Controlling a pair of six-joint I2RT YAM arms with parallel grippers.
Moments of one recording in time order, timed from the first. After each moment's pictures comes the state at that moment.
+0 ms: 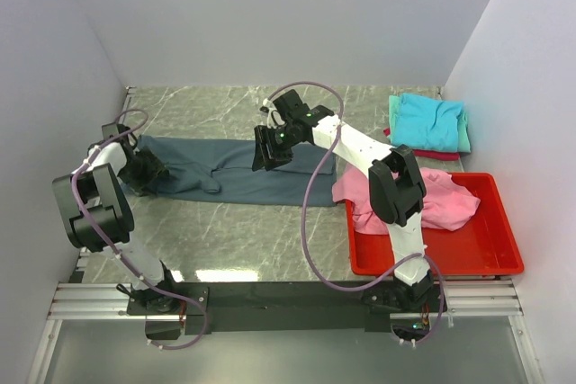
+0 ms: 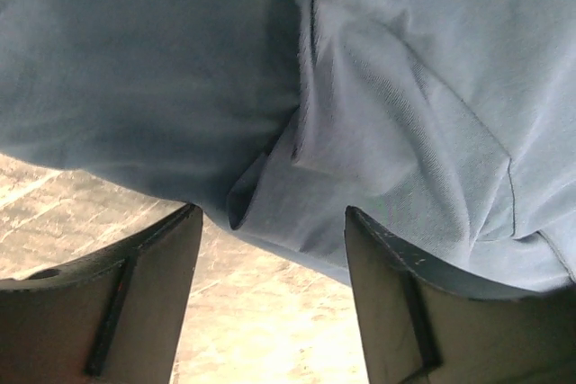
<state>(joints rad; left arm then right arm) 0.36 1.72 1.10 -0.64 0.17 -0.44 0.65 2.09 1.79 -0.69 -0.52 0.43</state>
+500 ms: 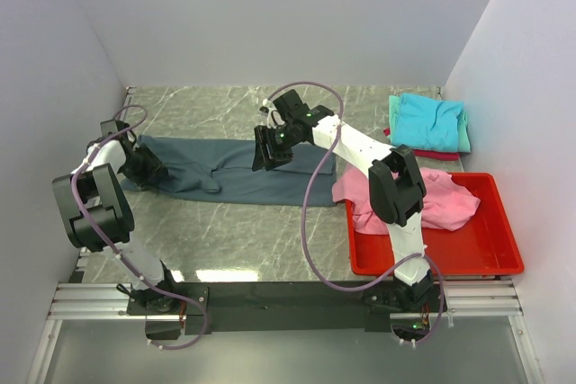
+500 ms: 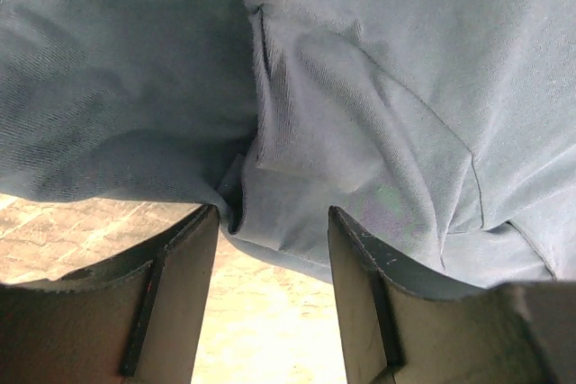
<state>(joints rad) 0.35 1.72 1.12 -0.63 0.20 -0.44 0.65 2.09 1.79 -0.69 -0.52 0.42</state>
